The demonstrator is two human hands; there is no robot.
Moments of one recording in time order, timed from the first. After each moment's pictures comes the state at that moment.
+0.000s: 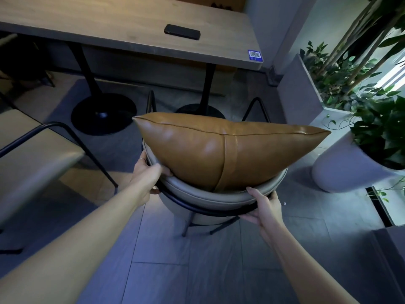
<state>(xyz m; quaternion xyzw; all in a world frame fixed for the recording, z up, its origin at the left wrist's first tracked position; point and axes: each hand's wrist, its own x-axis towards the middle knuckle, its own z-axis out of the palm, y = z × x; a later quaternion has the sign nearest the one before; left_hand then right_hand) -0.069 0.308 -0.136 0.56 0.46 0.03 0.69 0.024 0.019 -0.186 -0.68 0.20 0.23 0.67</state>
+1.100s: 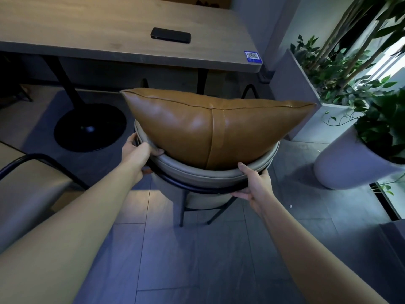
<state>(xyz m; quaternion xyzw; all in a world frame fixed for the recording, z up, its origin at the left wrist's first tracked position) 0.037 0.410 -0.145 0.54 0.45 0.10 0.70 0.118 0.126 -0.185 -0.66 0.25 0.22 0.67</state>
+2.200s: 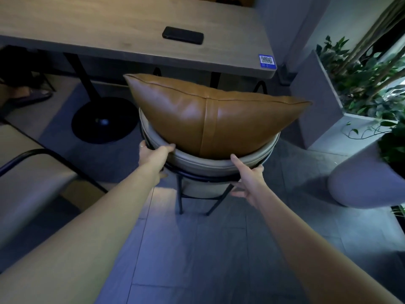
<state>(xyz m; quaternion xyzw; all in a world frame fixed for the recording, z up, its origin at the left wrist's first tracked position) 0.082 0.376 -0.163 0.51 0.53 0.10 0.67 0.175 0.145 -0.166 -0.71 0.20 0.32 0.59</state>
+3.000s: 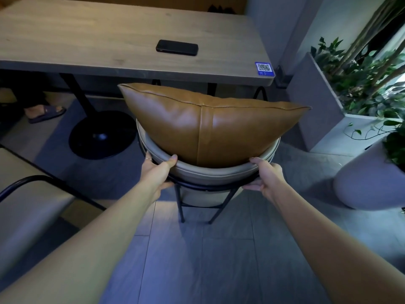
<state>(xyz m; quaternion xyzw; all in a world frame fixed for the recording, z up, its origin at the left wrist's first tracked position) 0.102 0.392 -0.166 0.50 0.46 0.07 0.73 0.236 0.147 -0.155 -0.71 0.24 0.27 0.61</state>
